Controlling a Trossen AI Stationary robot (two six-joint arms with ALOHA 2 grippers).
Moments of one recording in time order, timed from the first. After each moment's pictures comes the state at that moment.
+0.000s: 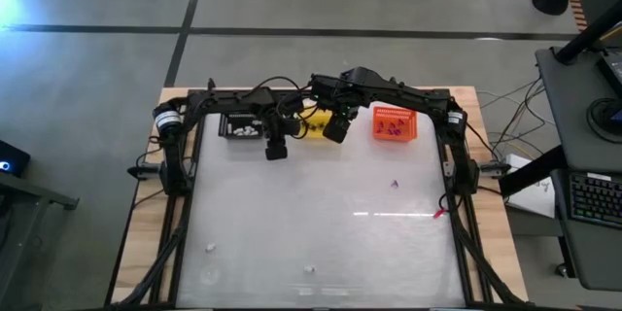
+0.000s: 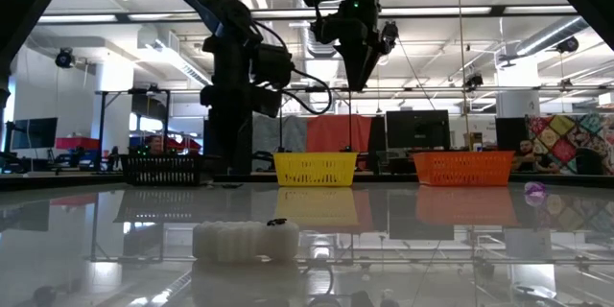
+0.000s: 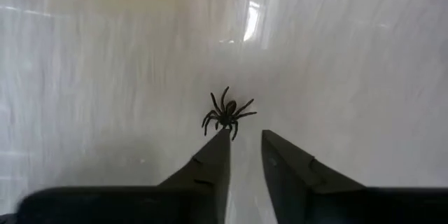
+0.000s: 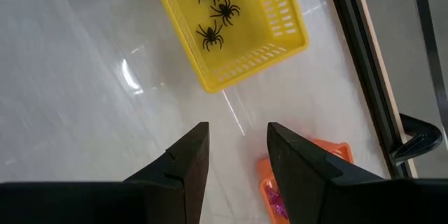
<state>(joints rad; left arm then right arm) 0.47 1.91 1.36 -0.98 0.15 0.34 -0.33 2.05 2.09 -1.43 0.16 0.10</state>
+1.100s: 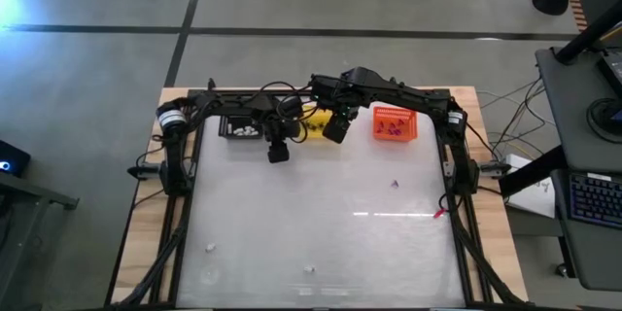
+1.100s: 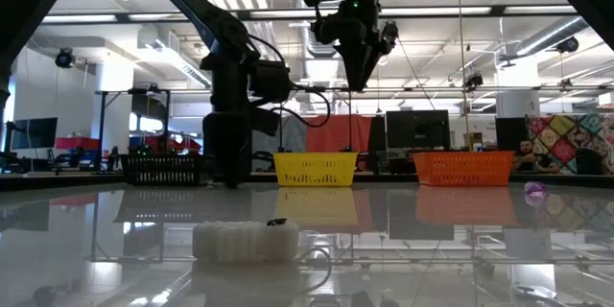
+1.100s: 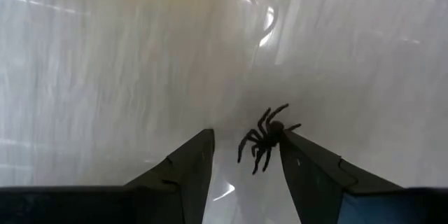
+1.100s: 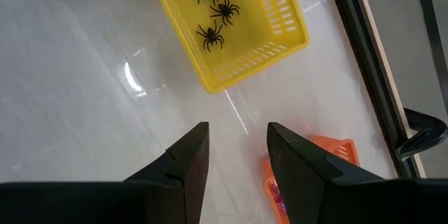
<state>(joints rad) 0.47 1.96 1.26 -0.81 0.09 0.29 -0.33 2.05 2.09 -1.43 0.16 0.14</state>
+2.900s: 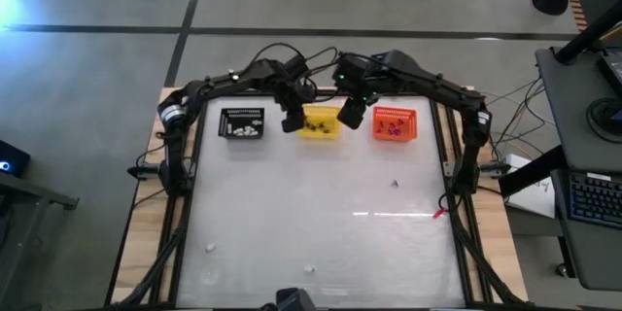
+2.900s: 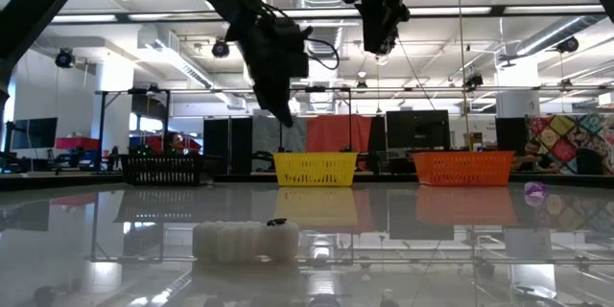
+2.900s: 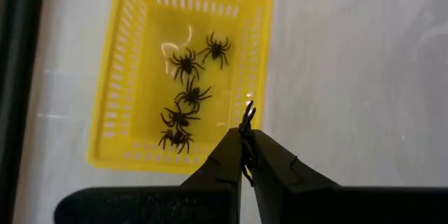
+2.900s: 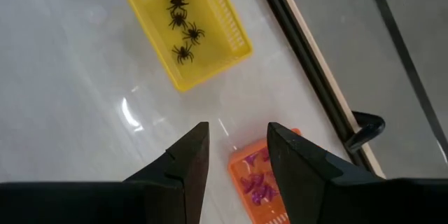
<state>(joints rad) 0.58 1.98 1.69 -0.94 0.33 0.43 -0.37 1.86 2.09 -1.45 0.19 0.09</state>
